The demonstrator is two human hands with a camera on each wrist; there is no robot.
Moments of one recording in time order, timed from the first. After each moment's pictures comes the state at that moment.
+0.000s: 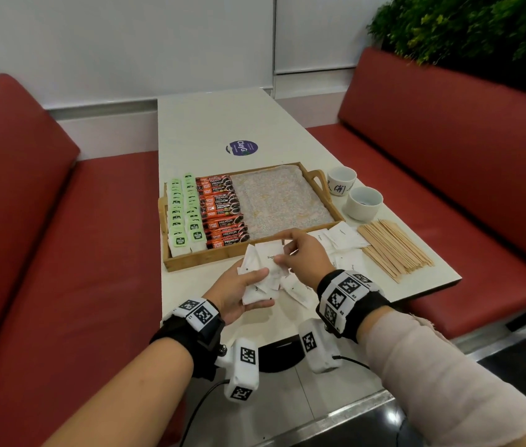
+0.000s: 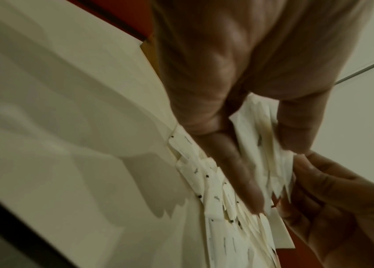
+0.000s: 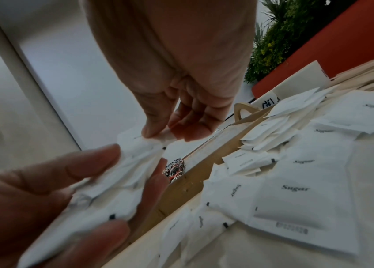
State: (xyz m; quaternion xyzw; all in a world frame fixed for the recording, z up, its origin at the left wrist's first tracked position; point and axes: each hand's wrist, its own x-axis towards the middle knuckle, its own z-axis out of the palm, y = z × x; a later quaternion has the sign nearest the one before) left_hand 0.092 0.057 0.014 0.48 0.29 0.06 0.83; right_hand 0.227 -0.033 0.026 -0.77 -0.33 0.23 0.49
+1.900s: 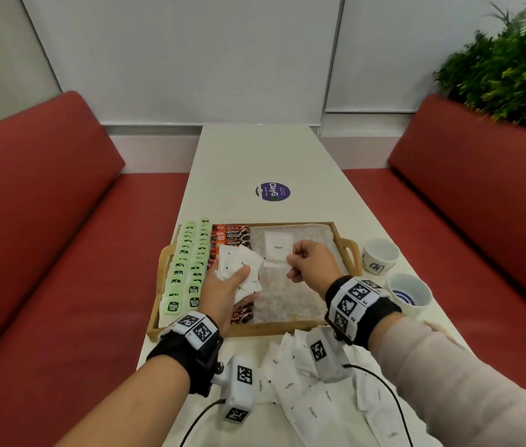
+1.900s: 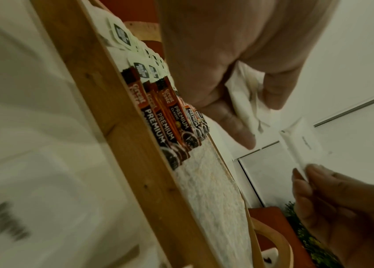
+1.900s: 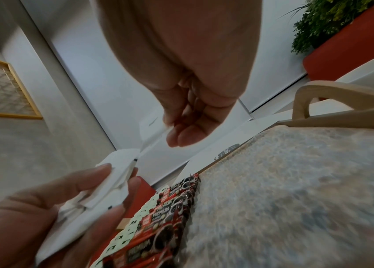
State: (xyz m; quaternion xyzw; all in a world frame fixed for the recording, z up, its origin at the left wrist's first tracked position) left_hand 0.191 0.152 0.032 0.44 0.37 0.37 0.73; right_hand 0.351 0.084 0.065 -0.75 -0.34 0.30 0.49
